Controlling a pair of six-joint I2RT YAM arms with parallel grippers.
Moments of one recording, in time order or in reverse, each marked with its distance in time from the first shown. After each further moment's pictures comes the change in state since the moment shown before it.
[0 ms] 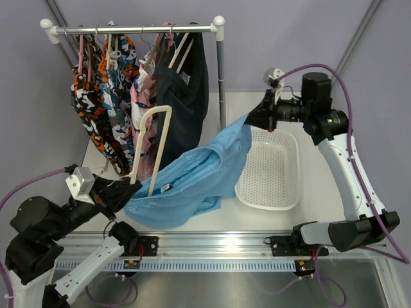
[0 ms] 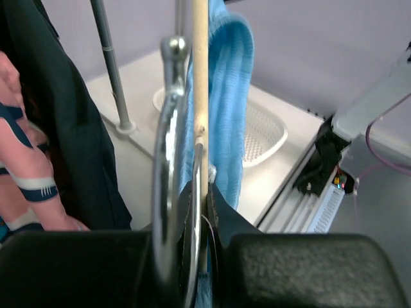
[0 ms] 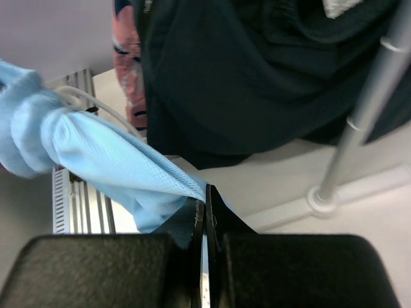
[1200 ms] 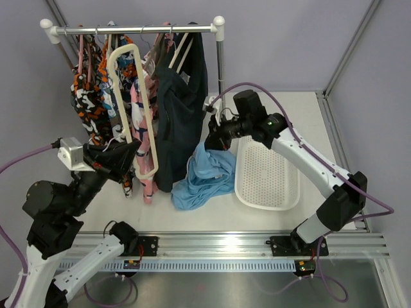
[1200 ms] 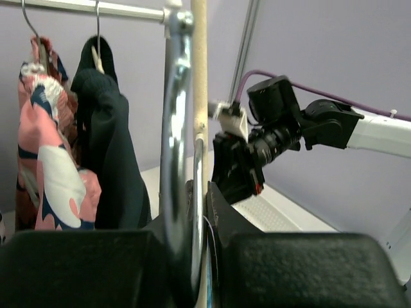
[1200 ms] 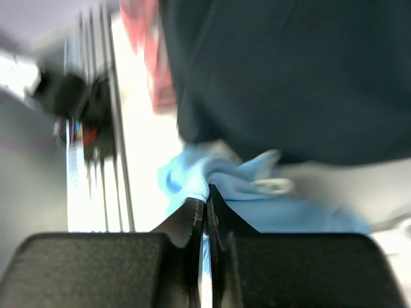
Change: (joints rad) left arm 0.000 0.110 -0.103 0.564 -0.253 -0.093; right arm 0.460 0.242 0.023 0.083 0.312 0.064
